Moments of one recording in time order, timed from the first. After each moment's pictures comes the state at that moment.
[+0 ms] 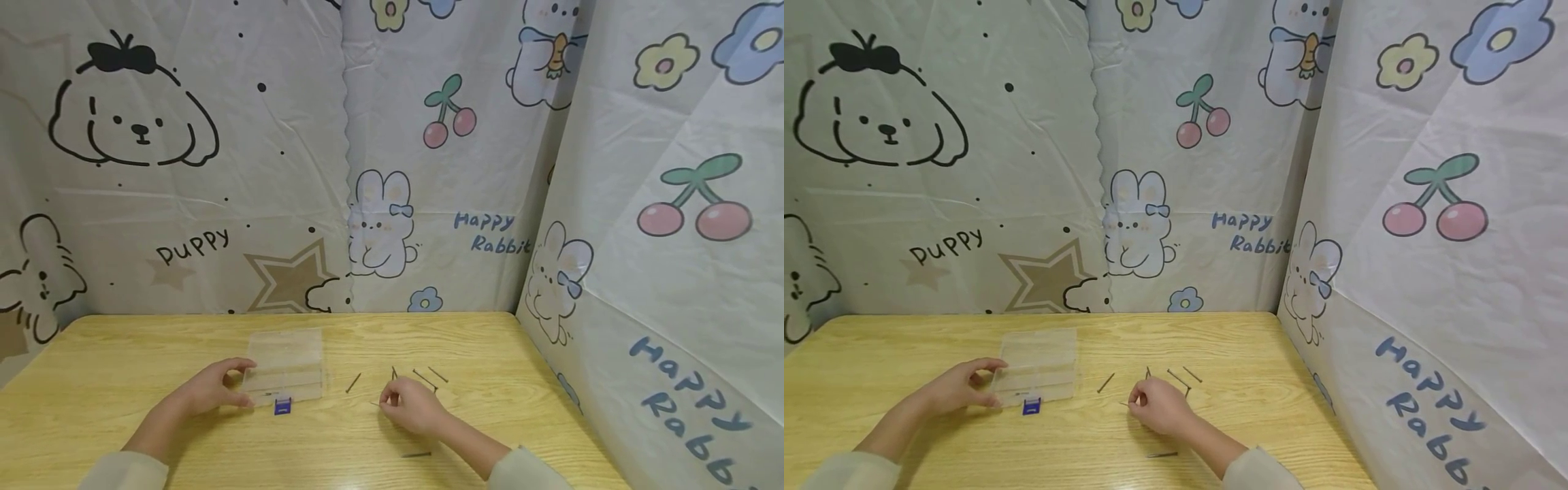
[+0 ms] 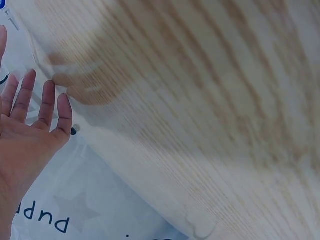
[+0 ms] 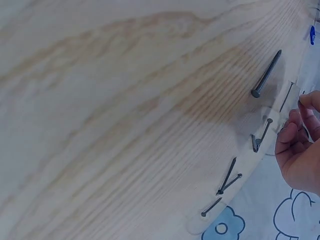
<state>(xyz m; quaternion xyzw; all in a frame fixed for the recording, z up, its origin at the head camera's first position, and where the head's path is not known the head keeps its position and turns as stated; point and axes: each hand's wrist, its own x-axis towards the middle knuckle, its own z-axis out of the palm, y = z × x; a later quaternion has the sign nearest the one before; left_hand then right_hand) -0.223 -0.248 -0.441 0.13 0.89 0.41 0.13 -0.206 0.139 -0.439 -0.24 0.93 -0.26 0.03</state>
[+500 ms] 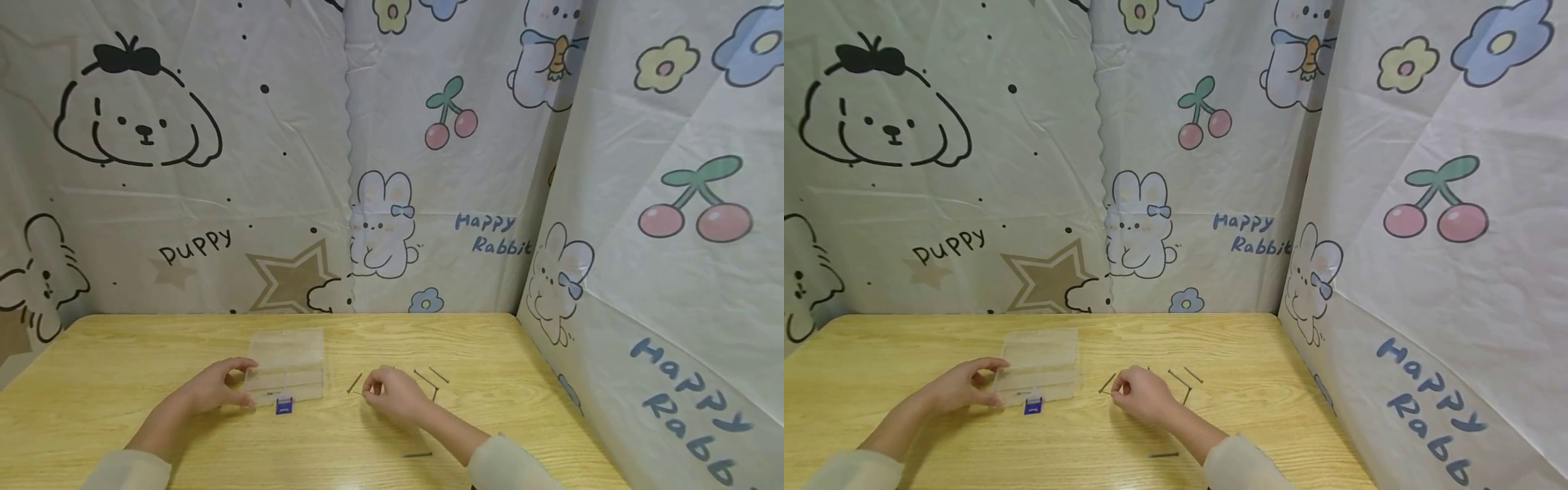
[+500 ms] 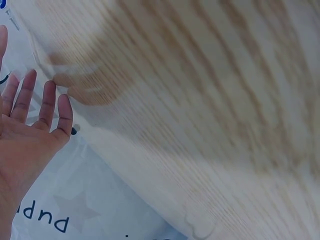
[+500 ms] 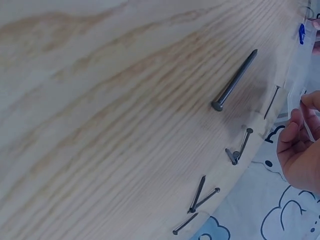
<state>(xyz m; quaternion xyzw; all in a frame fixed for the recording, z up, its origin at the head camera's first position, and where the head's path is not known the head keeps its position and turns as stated) -0.222 -0.247 -0.440 0.13 0.90 0.39 0.12 -0.219 0.109 -0.431 -0.26 0.93 -0.26 0.02</state>
